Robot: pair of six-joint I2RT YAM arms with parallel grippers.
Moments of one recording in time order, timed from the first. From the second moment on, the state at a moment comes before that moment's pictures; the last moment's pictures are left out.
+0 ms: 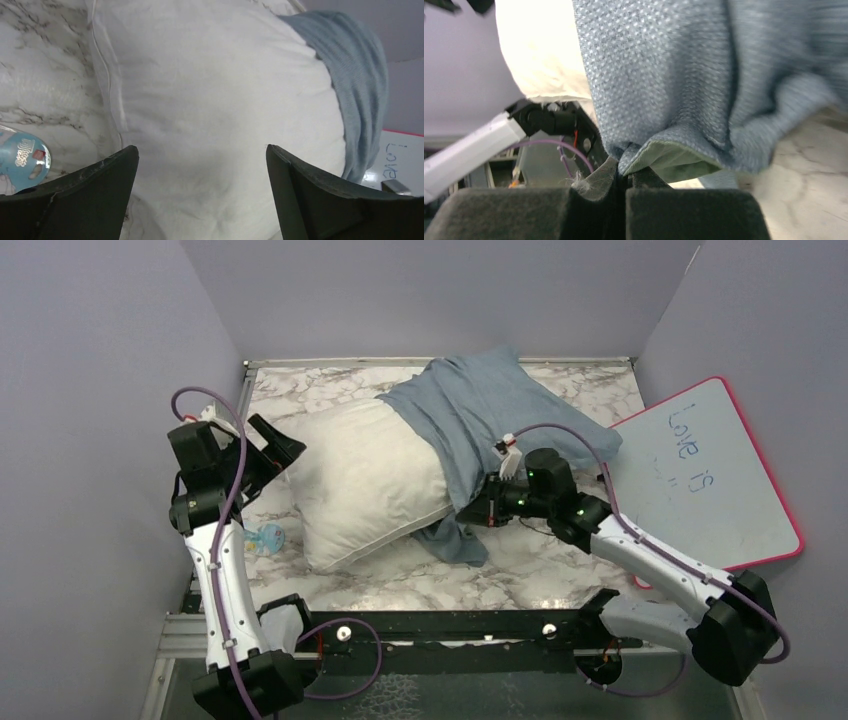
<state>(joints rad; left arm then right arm) 0.36 0.90 1.00 -0.72 0.51 -0.49 0.61 1.06 0.71 -0.13 -0.50 0.64</state>
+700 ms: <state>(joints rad) -0.30 1.04 1.08 -0.50 0.48 -0.55 0.93 1.22 0.90 -0.32 0.15 0.80</state>
